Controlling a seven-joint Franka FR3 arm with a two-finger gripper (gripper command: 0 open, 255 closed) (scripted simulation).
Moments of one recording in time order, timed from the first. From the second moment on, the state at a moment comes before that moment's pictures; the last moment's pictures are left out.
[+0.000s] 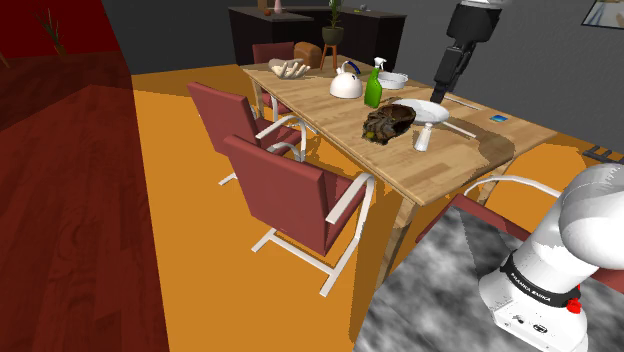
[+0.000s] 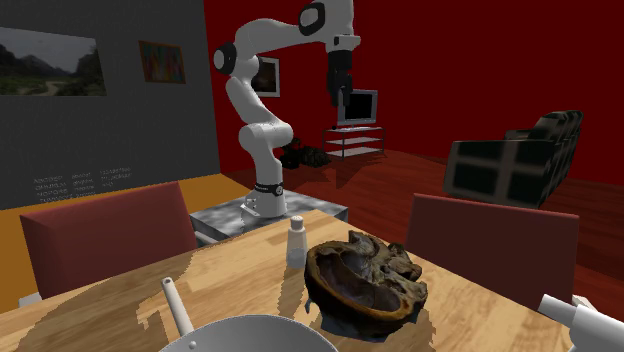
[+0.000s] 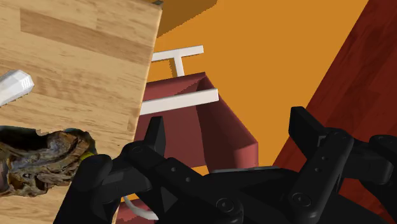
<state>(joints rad) 0.02 -0.74 0.05 -2.29 0.04 1.60 -0.10</state>
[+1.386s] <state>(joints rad) -0.08 -0.44 -0.33 -2.32 -0.07 1.94 -0.54</state>
